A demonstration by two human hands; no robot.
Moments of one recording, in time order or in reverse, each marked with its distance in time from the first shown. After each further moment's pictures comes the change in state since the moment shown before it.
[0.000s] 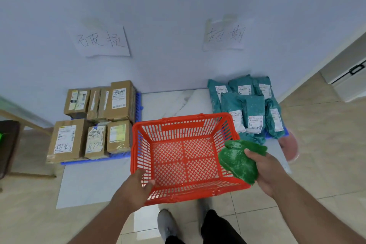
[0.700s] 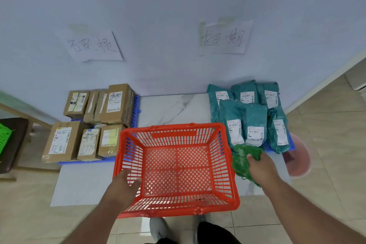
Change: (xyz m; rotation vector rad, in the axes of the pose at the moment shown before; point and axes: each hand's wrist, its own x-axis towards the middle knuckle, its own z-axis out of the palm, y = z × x) left_hand 0.027 0.052 0.022 -0.102 0.194 -0.247; right_hand 0.101 -0.035 -0.044 -0.760 0.125 -0.186
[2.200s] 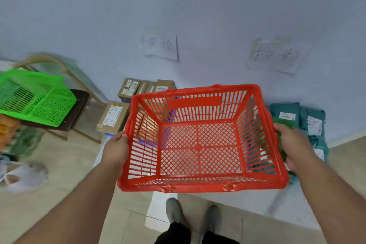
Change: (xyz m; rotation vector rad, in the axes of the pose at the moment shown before) left_hand -0.074 0.012 -0.132 -0.851 0.420 -0.294; right_hand -0.049 -0.153 -0.039 0.404 -0.149 -0.019
